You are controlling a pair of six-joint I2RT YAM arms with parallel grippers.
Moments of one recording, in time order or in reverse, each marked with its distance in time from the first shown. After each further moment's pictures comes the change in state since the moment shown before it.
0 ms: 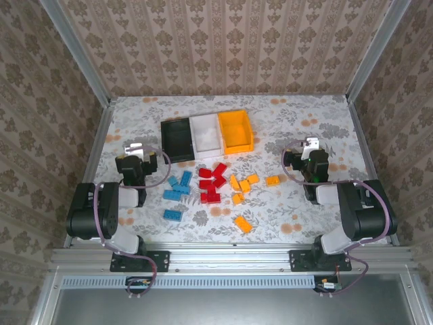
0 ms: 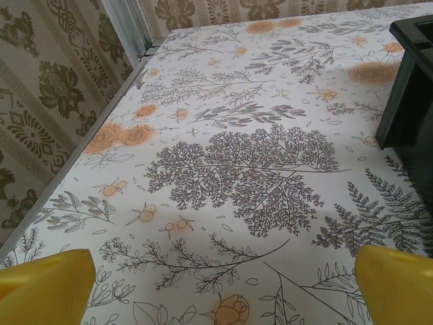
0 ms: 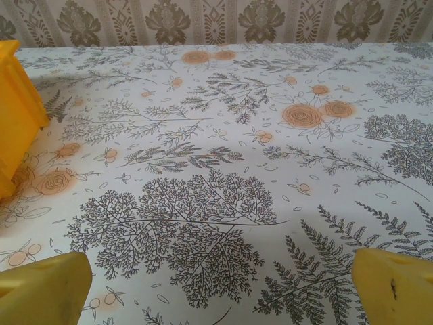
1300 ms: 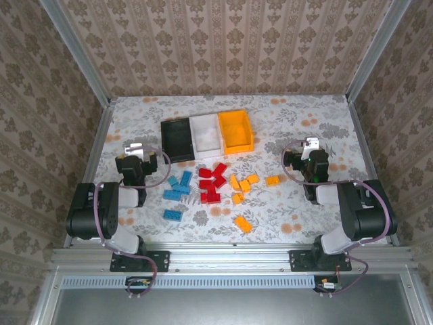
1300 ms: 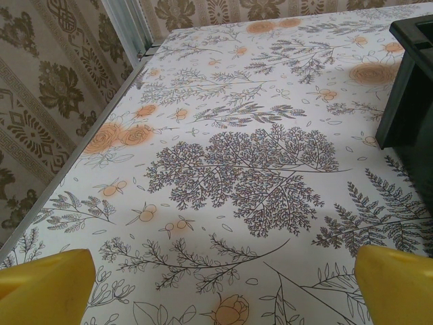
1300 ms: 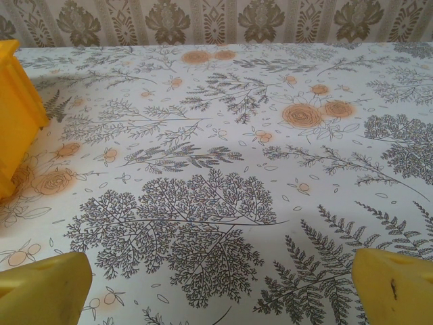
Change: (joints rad) left arm 0.000 0.000 0.000 0.000 0.000 0.000; right arm 0.000 0.000 0.000 0.000 0.000 0.001
